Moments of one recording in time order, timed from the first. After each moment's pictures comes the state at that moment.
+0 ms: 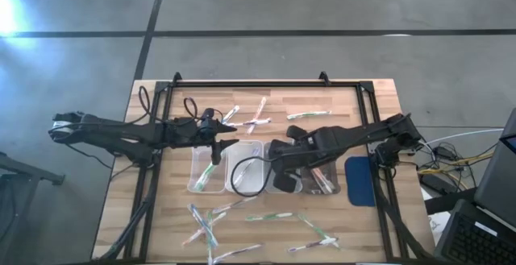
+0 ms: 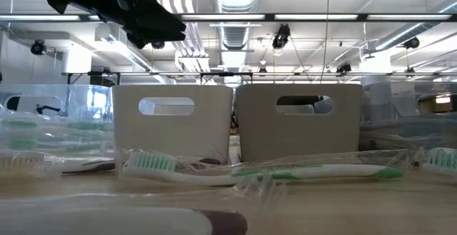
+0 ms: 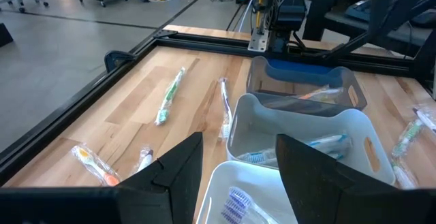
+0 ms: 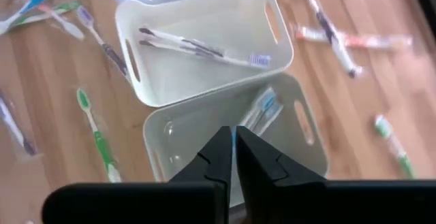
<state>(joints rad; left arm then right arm) 0.00 0.99 0.57 0.18 -0.20 -0.10 0.27 1.82 1.89 -1.22 0.29 0.52</state>
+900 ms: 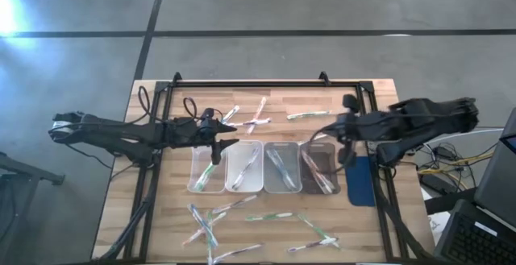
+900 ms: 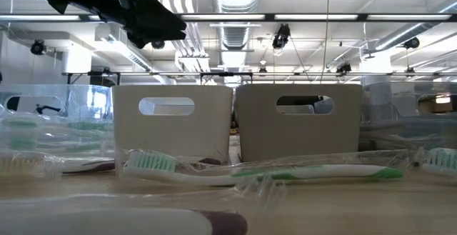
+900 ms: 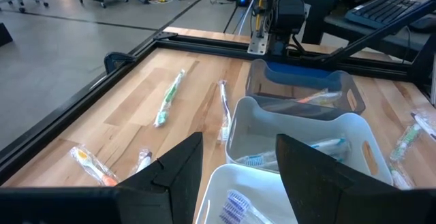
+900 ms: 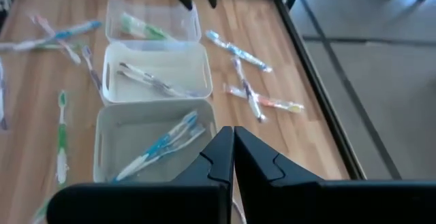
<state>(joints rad) 0.00 0.99 0.57 0.19 -0.20 -0.11 0.29 1.14 1.46 -1.08 0.45 0.19</state>
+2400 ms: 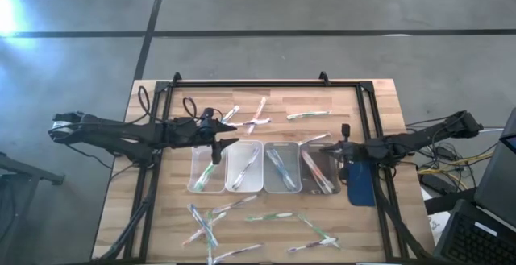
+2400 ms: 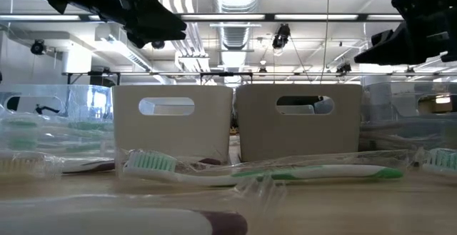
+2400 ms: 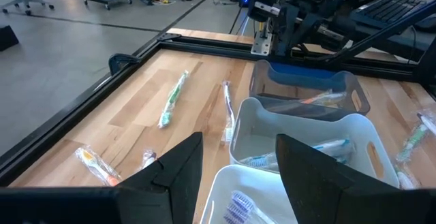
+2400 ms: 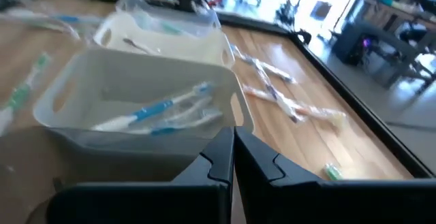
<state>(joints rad) 0.00 0.99 0.57 0.19 -0.22 -0.10 0.29 0.45 0.14 0.02 0.43 -0.07</state>
